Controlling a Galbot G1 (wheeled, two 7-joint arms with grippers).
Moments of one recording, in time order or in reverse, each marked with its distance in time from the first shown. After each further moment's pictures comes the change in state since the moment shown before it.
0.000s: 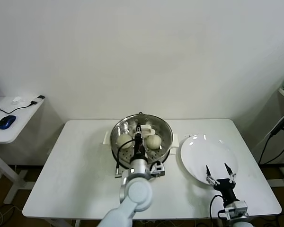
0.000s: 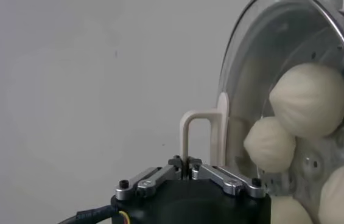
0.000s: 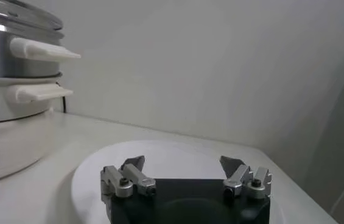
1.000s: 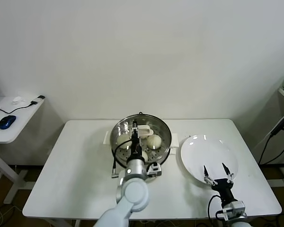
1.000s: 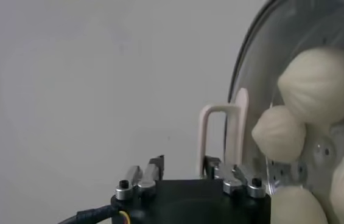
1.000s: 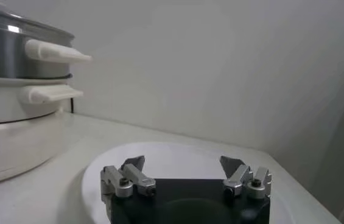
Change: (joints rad) left arm 0.004 0.041 0.003 -0.029 -0.027 0.002 -0.026; right arm -0.008 -0.009 -0.021 0.014 -0.008 -0.006 0.007
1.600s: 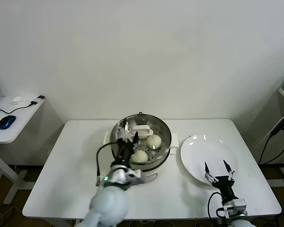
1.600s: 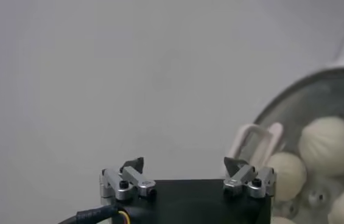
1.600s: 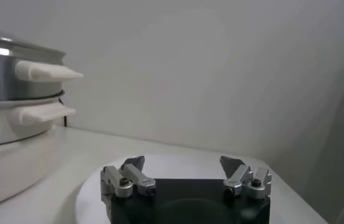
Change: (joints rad) left arm 0.181 0.088 -0.189 -0.272 -0.568 -0.227 -0.154; right arm 0.005 0.001 -0.002 0.030 0.030 -0.002 0.027
